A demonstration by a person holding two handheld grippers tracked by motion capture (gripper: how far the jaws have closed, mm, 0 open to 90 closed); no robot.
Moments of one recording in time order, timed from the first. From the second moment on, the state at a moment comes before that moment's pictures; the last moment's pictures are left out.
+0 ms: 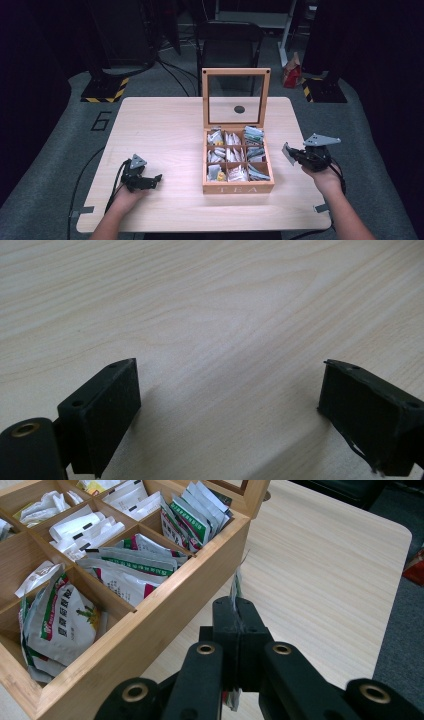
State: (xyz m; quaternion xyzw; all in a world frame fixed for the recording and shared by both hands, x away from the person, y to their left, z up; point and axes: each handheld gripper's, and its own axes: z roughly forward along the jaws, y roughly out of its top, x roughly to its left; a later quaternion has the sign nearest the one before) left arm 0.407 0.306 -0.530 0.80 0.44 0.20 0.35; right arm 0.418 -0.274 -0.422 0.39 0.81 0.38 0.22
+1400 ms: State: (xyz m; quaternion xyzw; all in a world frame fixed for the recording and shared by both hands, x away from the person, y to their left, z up) left arm 0.407 0.306 -0.530 0.80 0.44 0.20 0.35; right arm 0.418 -0.275 -0.468 0.42 0.81 0.35 0.22
